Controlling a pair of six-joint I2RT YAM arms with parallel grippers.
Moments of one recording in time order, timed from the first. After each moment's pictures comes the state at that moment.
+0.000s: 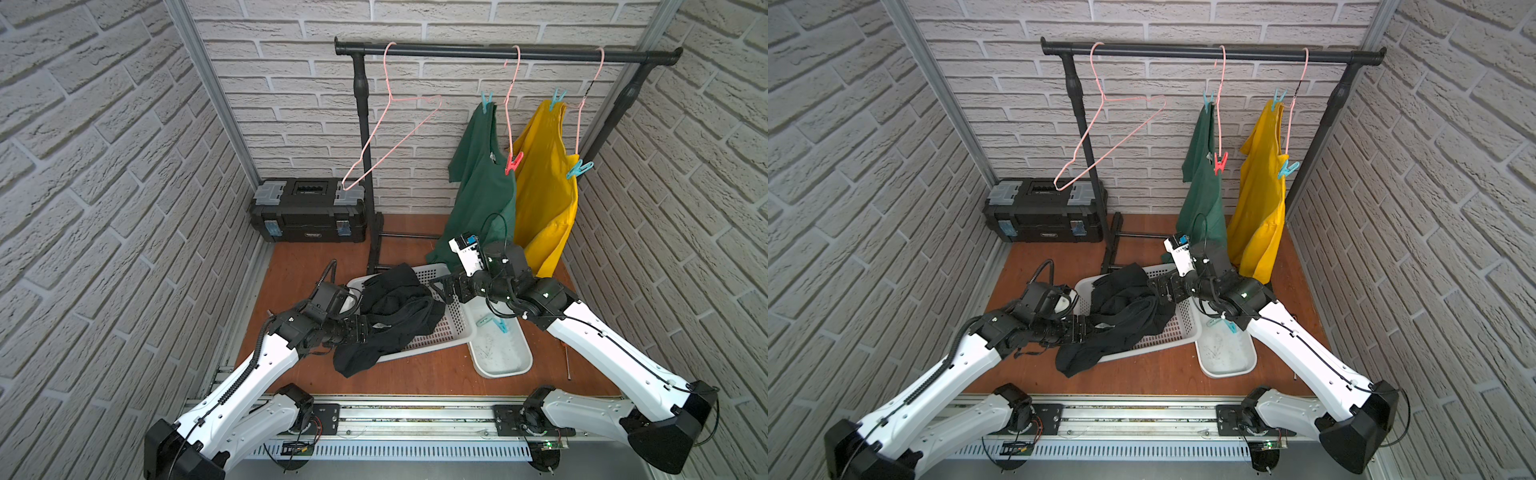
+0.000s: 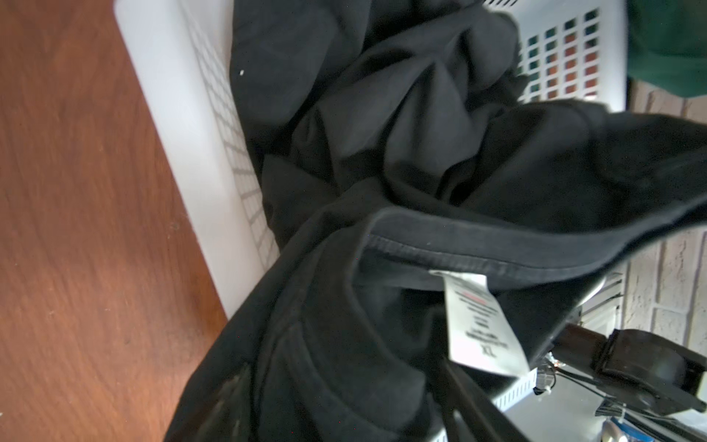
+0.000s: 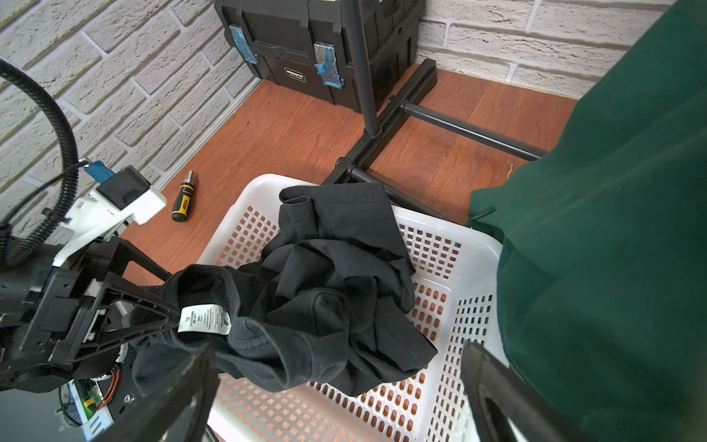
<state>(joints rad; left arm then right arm) -0.56 0.92 0.78 -0.89 0.25 -0.64 0.58 1.16 1.17 -0.63 -0.12 0.20</state>
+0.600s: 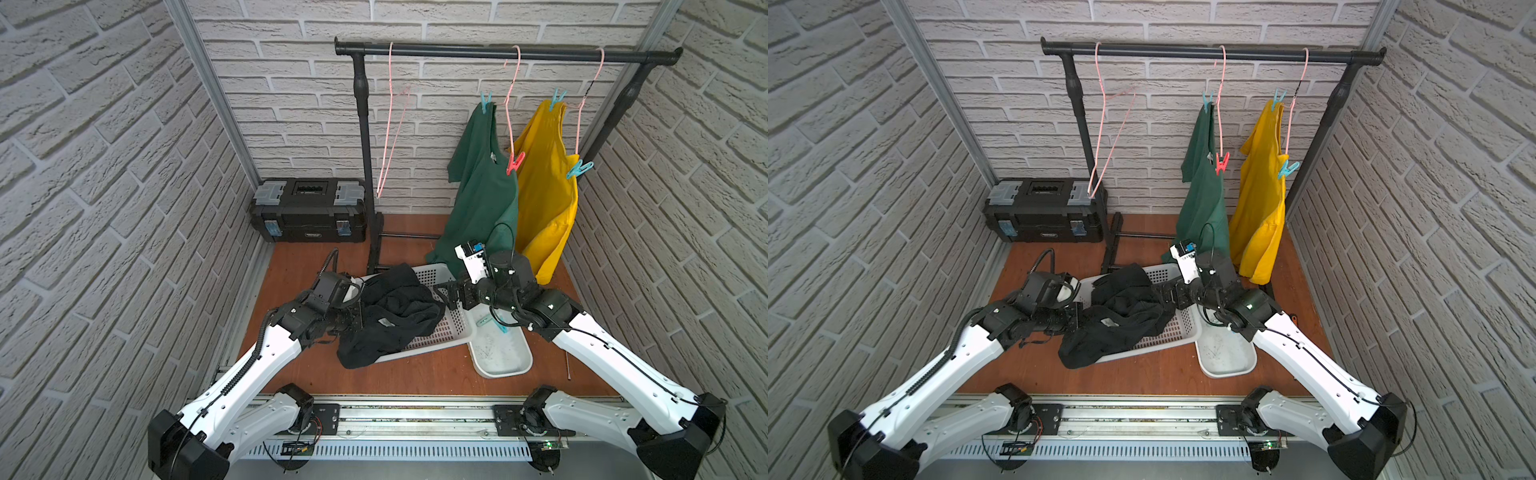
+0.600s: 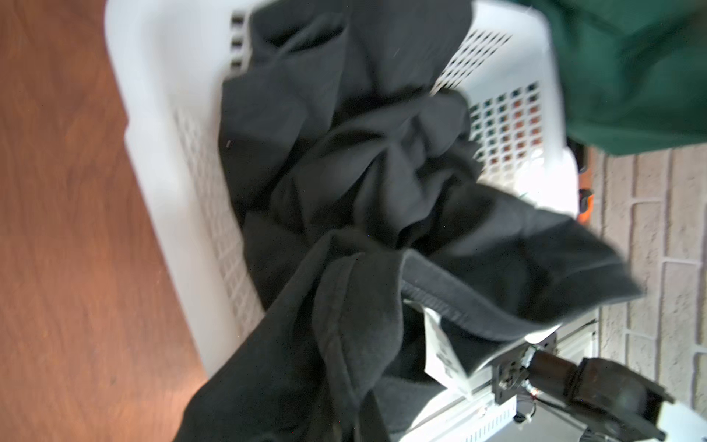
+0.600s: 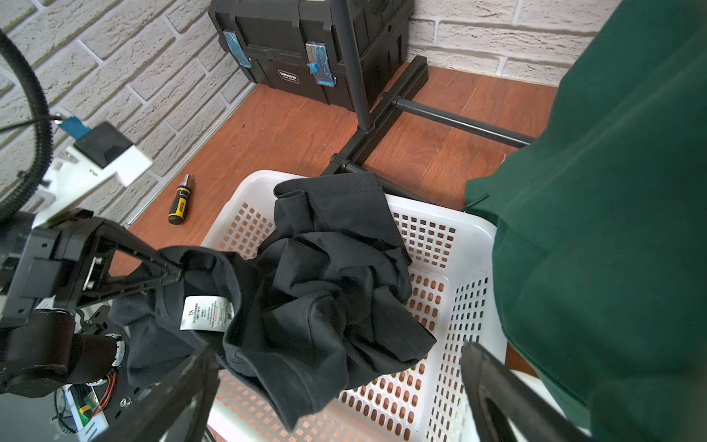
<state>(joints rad) -0.56 1.01 0.90 -0.81 0.22 -0.66 0.58 1.06 1.05 -0.58 -0.11 0.22</state>
